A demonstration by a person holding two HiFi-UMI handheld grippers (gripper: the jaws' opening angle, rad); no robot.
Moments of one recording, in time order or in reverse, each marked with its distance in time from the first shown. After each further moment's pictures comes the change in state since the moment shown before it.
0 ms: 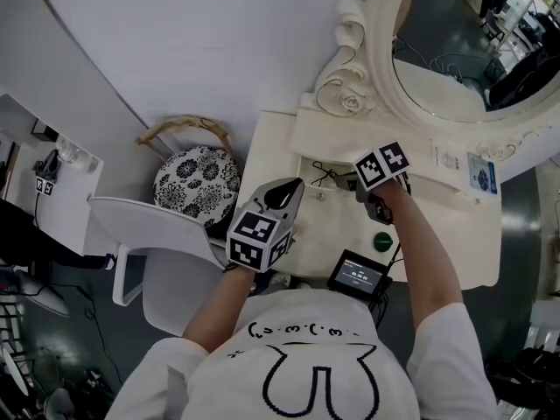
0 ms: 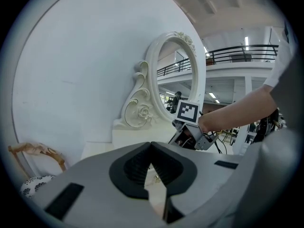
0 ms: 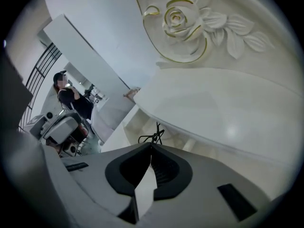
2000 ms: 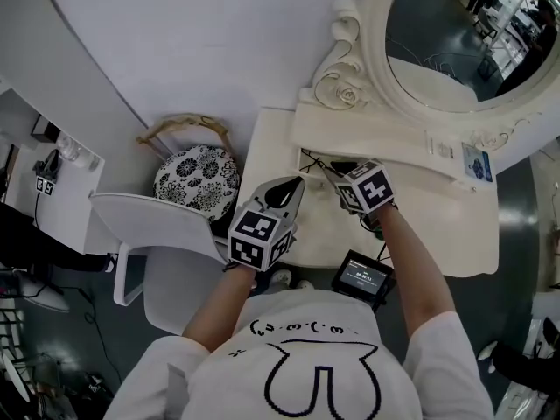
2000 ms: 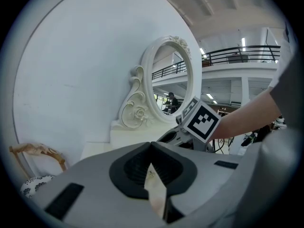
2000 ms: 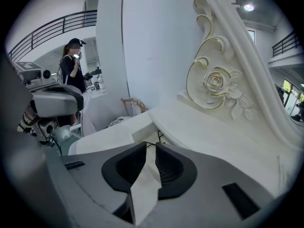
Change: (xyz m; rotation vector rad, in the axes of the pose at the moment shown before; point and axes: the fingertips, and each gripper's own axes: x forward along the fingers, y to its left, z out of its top) left arm -0.024 -0.015 -0.002 0.013 -0.019 -0.022; right arm -0.010 0.038 0.015 -0.435 -0.266 -0.295
